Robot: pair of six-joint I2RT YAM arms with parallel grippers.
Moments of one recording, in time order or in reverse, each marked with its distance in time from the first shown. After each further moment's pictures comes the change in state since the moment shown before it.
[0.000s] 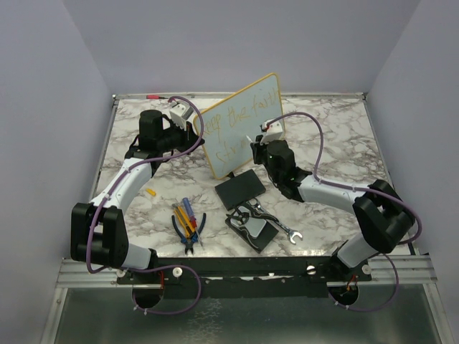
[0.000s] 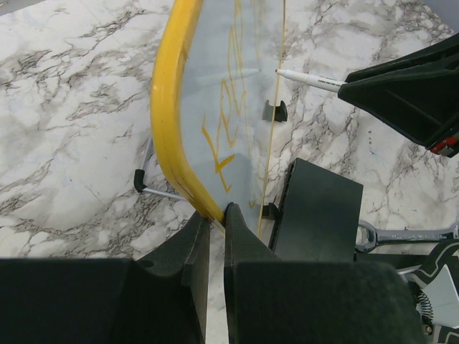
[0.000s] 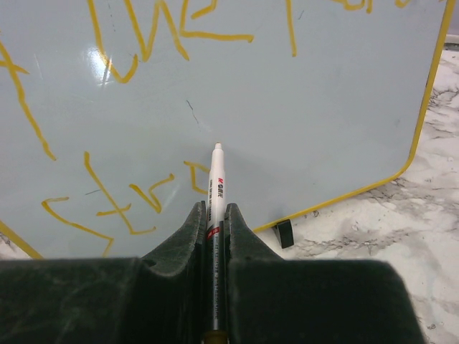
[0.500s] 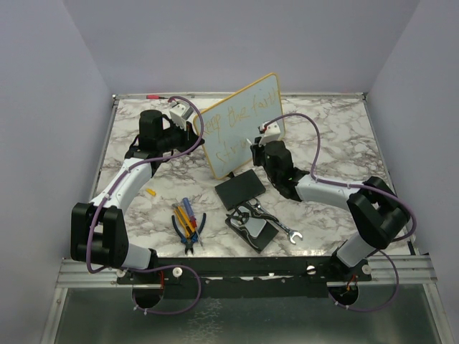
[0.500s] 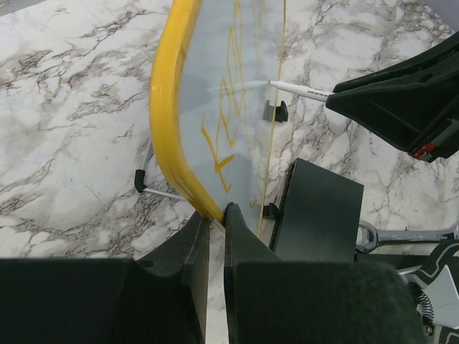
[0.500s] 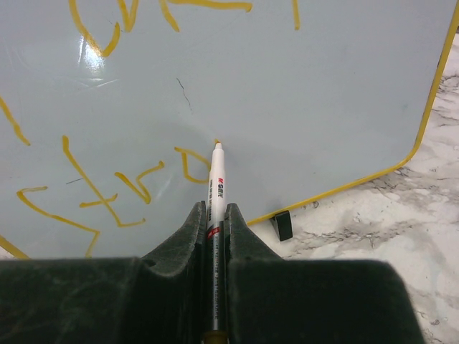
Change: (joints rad) left arm 0.000 0.000 0.000 0.000 0.000 0.000; right arm -0.010 0.047 0.000 0.000 -0.011 0.001
